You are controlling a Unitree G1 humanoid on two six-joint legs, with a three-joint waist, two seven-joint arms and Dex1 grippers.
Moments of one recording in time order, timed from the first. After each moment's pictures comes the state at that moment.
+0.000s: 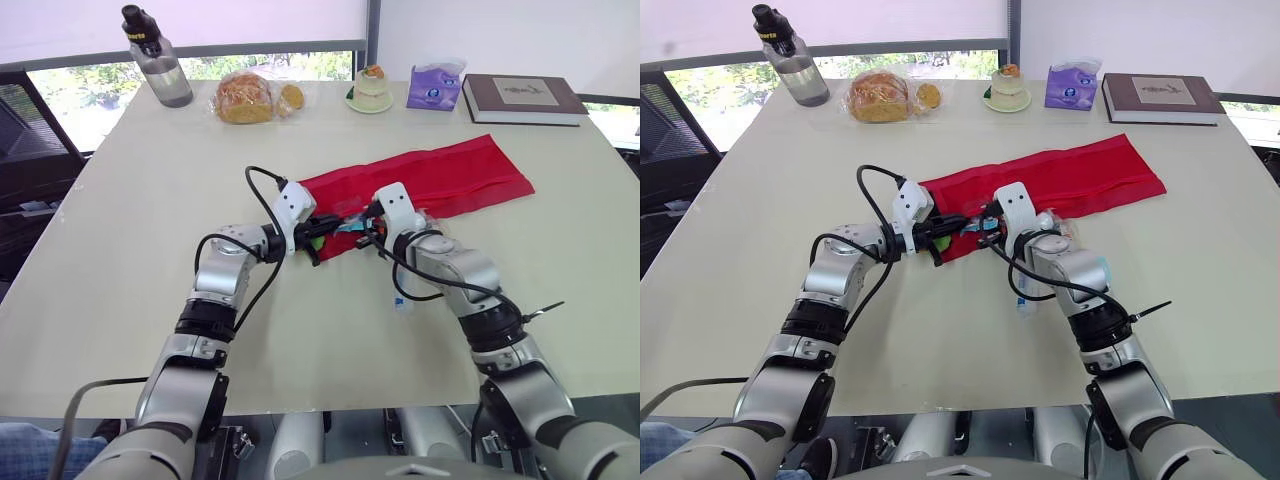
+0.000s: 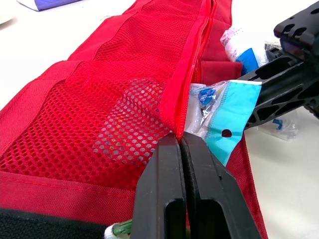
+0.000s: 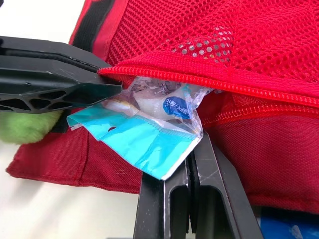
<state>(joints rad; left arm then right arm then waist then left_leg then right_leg) -0.63 0.40 -0.07 0.40 -0.16 0.16 -0.94 -0.66 -0.08 0.23 0.10 0.28 0.84 0.21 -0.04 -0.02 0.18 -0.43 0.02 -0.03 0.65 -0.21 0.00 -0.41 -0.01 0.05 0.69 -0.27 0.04</state>
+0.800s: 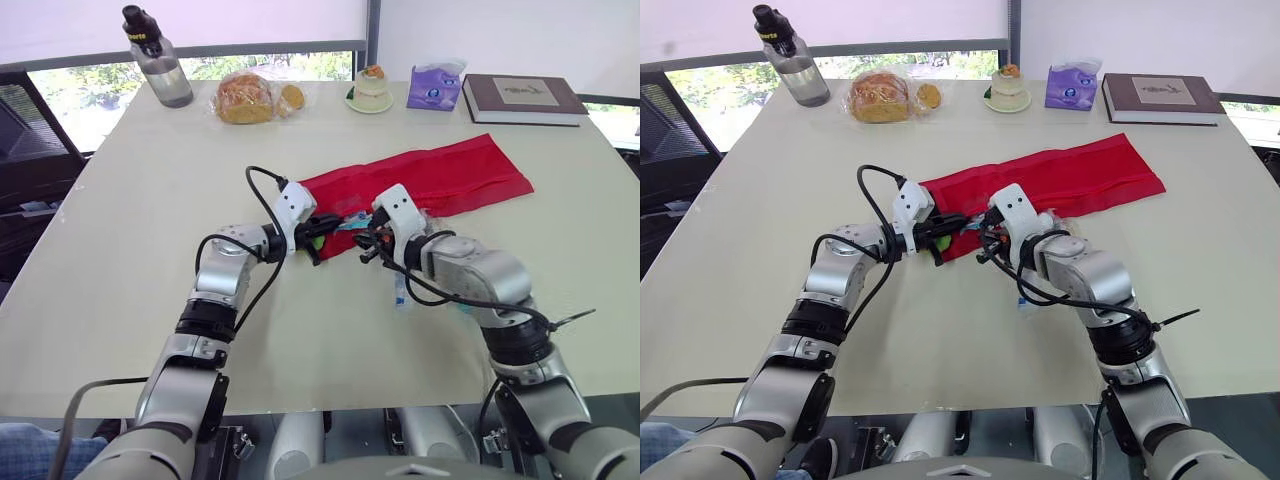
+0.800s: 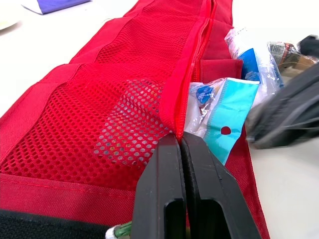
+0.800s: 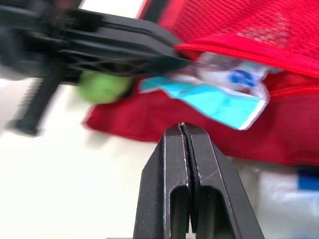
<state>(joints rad) -0.63 0.40 -0.08 0.41 -0.16 0.13 -0.93 -0.61 -0.18 0.22 -0.22 0.34 1.08 0.40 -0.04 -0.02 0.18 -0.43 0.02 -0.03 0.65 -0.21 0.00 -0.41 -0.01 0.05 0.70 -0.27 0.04</state>
